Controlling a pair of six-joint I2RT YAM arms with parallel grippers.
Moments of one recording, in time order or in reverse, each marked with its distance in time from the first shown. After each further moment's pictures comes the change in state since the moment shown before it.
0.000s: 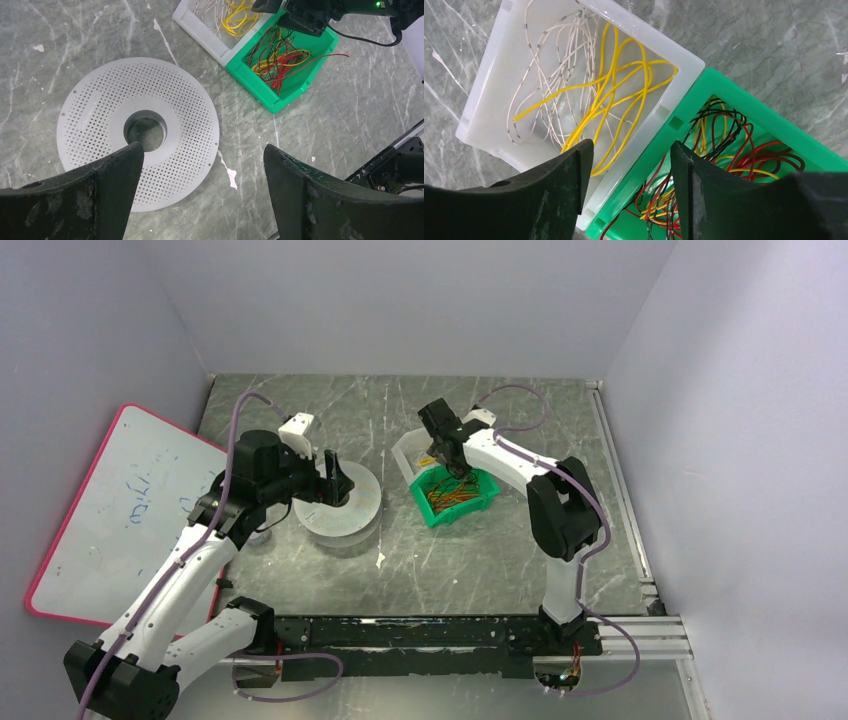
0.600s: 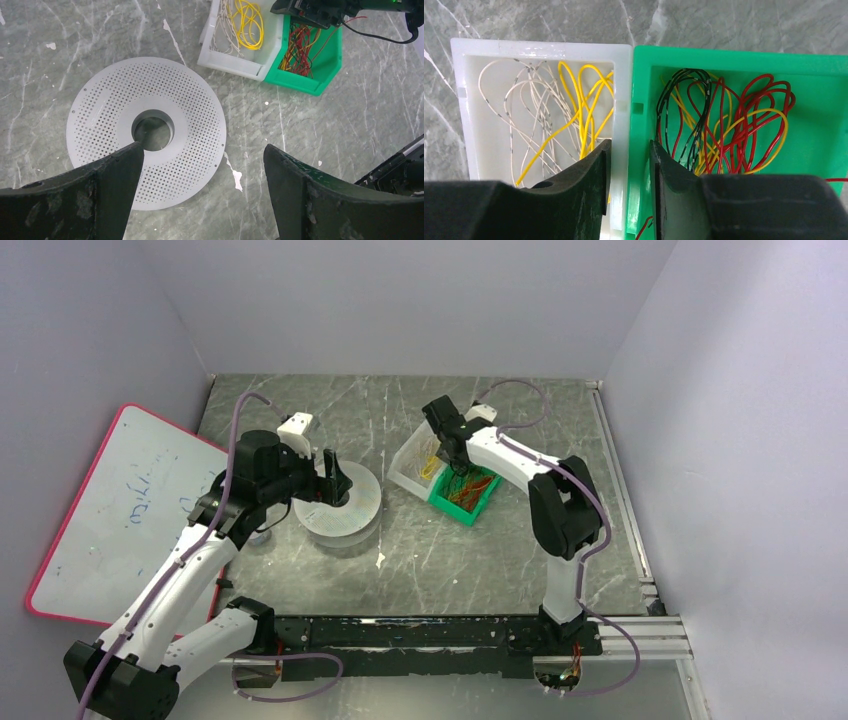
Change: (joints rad) left arm -0.002 0.000 0.000 -0.003 -0.041 0.000; right arm -0.019 0.006 0.004 0.014 -0.001 -0.072
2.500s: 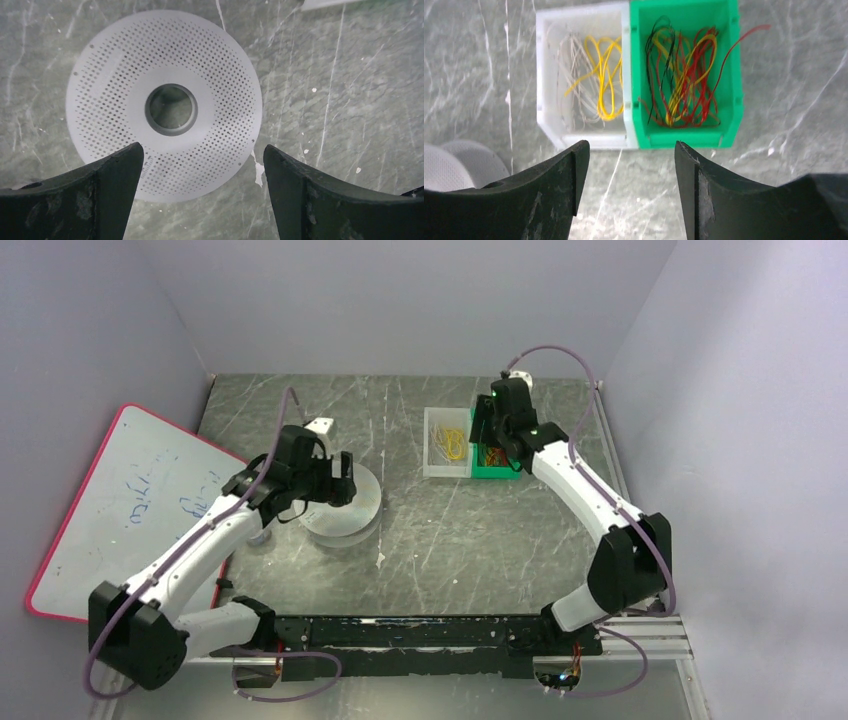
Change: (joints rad) left arm -0.058 0.173 0.021 -0.058 -0.181 -0.068; right arm -0.192 -0.400 -0.163 0.187 -0.242 -0.682
